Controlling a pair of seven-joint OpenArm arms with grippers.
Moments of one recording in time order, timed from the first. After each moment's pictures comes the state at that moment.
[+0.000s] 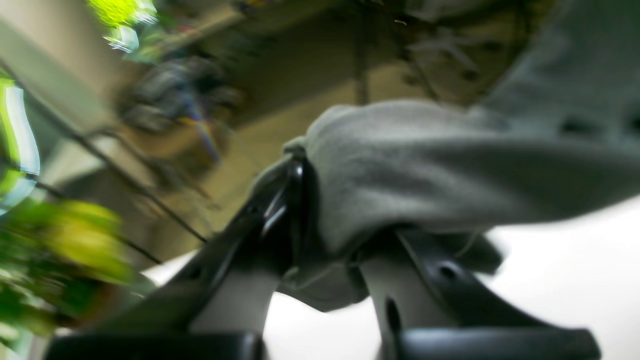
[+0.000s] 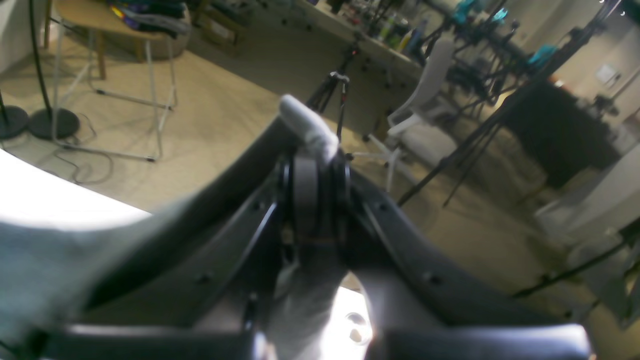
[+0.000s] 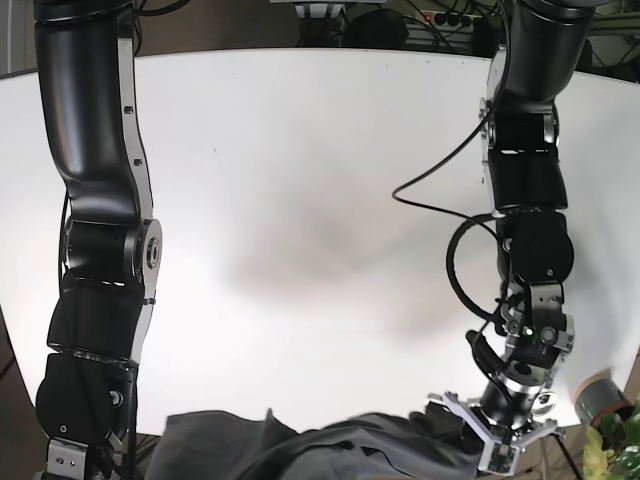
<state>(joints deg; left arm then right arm) -40.6 -10.9 2.1 83.0 -0.4 -18.3 27.9 71.9 5.8 3.8 66.2 -7.3 24.1 -45.2</state>
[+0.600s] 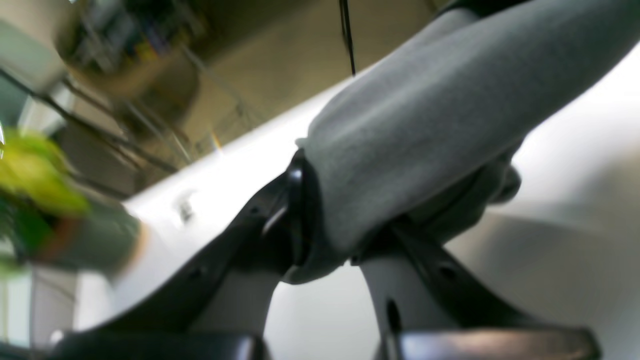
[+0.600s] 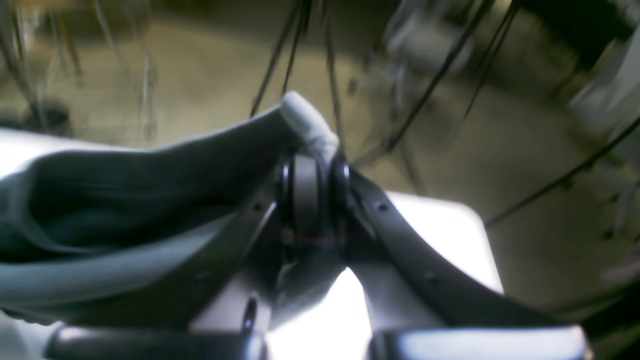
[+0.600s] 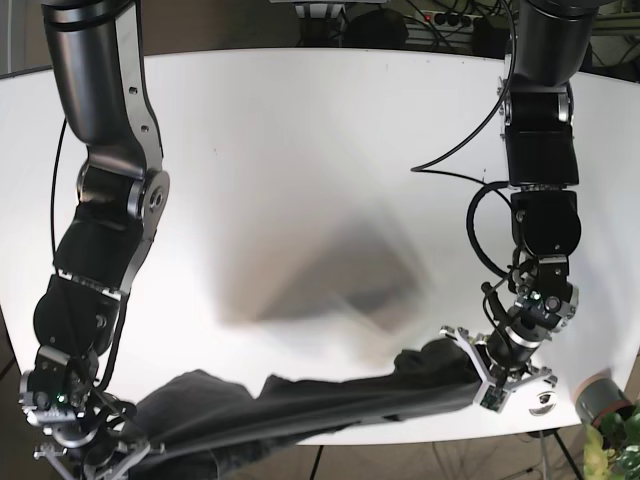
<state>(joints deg) -29.3 -15.6 2.2 79.1 -0.8 -24.2 30.7 51.9 7.5 15.8 73.7 -7.1 24.4 -46.0</state>
